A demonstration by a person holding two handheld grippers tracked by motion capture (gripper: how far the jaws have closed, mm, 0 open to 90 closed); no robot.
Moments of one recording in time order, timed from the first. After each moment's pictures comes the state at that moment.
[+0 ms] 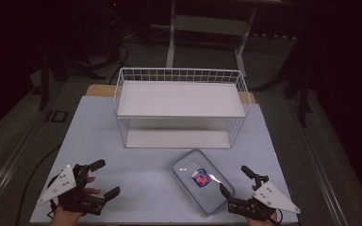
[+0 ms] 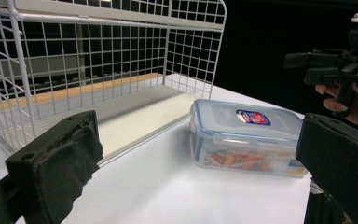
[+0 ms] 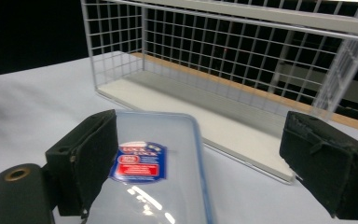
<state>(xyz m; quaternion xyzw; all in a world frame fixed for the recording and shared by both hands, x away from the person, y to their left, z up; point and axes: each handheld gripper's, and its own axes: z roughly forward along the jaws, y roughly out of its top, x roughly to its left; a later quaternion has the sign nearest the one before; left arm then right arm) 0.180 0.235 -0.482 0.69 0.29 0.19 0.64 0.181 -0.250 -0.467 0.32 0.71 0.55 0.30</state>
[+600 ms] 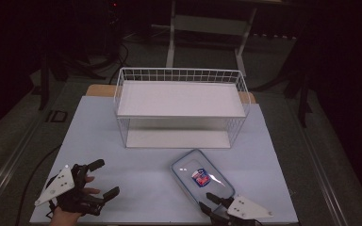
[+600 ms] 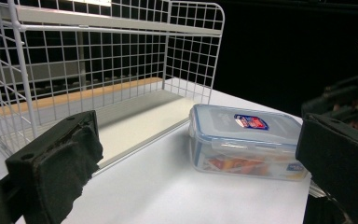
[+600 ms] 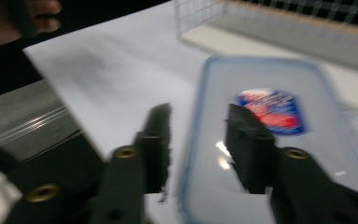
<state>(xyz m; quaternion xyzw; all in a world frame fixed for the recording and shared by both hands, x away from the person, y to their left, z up) 0.179 0.235 -0.479 0.69 0.28 0.19 0.64 0.149 -0.204 -0.480 0.30 0.79 0.51 0.16</state>
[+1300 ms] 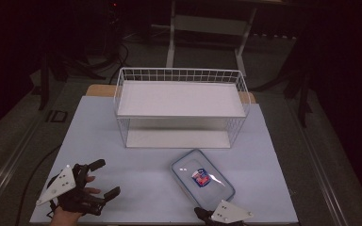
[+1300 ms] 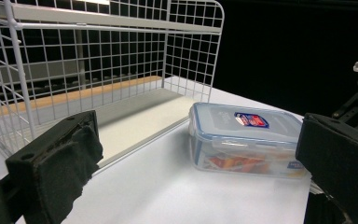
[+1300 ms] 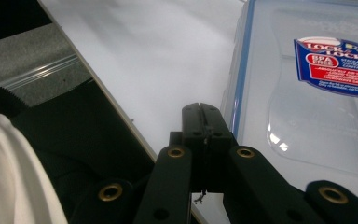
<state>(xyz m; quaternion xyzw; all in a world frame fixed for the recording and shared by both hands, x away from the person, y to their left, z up) 0.180 0.233 -0.479 0.69 0.28 0.19 0.64 0.145 -0.185 -0.498 0.27 0.85 0.43 0.13</state>
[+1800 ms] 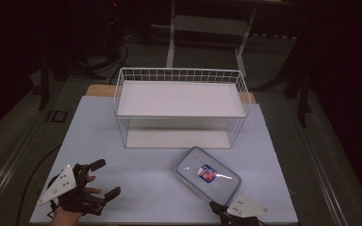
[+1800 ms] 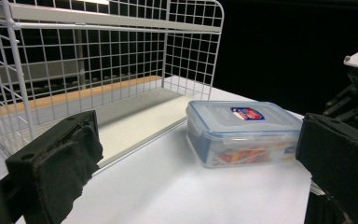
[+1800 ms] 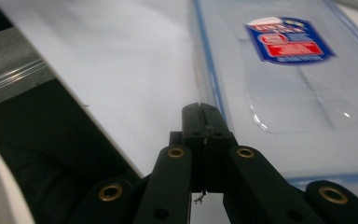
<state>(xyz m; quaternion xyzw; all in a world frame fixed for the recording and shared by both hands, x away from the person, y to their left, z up) 0.180 0.233 -0.479 0.69 0.28 0.19 0.64 0.154 -0.222 -0.495 0.32 0.84 0.42 0.16</state>
